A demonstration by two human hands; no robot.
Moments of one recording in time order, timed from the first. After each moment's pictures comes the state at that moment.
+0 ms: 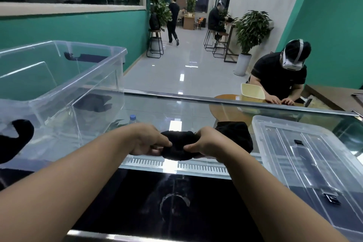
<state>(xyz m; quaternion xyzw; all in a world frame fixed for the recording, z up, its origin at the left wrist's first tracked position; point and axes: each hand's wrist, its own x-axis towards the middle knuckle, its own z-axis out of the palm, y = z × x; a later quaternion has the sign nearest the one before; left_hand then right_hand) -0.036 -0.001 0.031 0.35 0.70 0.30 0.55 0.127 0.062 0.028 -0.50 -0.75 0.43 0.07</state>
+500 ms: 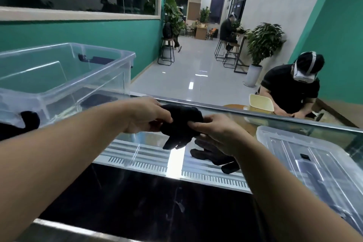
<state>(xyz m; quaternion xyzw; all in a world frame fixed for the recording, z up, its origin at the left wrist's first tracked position) -0.033 -0.010 0.088 0.39 0.69 0.41 0.46 0.141 0.069 0.064 -0.38 -0.67 0.62 0.18</state>
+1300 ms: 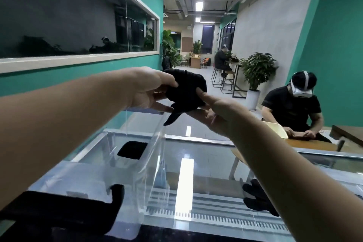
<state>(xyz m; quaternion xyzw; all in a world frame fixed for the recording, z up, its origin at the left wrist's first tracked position) -0.136 -0.050 0.237 0.37 0.63 0.55 0.40 -0.001 0.036 0.188 -0.19 -0.46 0.80 0.32</state>
